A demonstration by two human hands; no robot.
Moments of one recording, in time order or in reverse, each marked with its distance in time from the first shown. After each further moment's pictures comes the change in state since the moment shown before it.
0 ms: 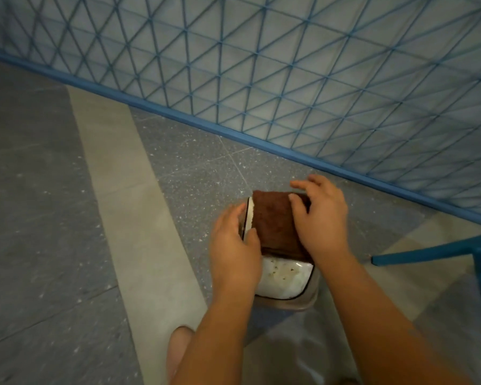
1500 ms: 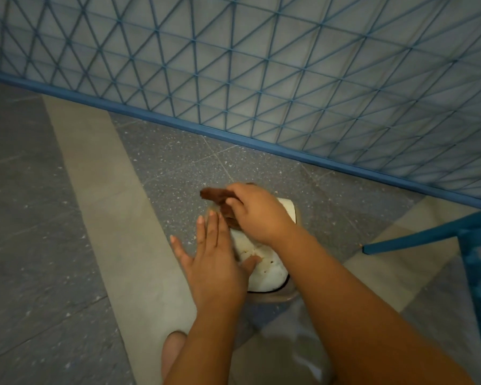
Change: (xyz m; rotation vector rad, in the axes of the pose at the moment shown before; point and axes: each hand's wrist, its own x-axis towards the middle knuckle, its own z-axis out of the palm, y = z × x) left_hand -0.010 -0.025 0.016 0.894 -0.115 0.133; right_hand 0.018 -0.027 0.029 0.048 -0.468 -0.217
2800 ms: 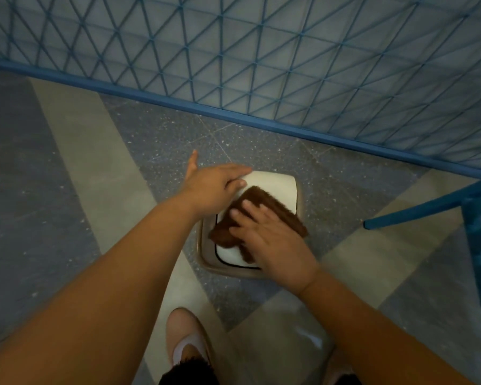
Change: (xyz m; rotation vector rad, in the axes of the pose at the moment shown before) left_hand 0.104 -0.007 -0.020 -0.014 -0.223 0.535; right_hand -0.097 0.051 0.052 -0.319 0.220 -0.458
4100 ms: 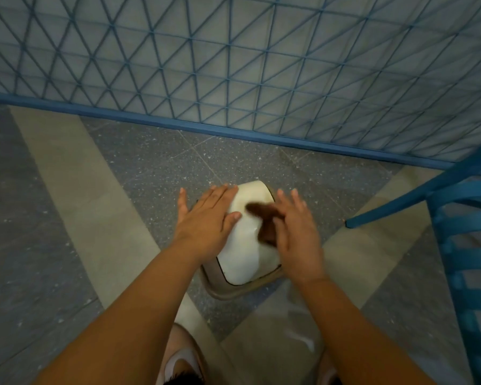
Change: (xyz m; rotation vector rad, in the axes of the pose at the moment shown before) left_hand -0.028 0.040 0.033 0.085 0.029 -0.057; right_hand -0.025 0.033 -0.029 0.336 0.176 0.805
